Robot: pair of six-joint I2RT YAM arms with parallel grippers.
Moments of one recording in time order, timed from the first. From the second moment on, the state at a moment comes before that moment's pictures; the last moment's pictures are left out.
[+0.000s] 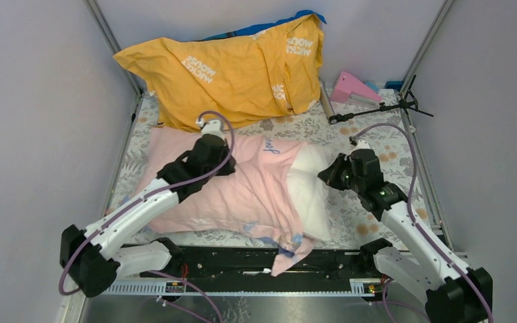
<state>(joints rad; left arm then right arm) -0.71 1.17 1.00 -0.49 -0.27 -0.58 0.37 0.92 0.61 -0.33 -0.17 0.66</state>
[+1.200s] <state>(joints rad) -0.79 1.27 1.07 -0.50 -0.20 -0.65 0.35 0.70 0.56 -0.45 0.20 0.63</state>
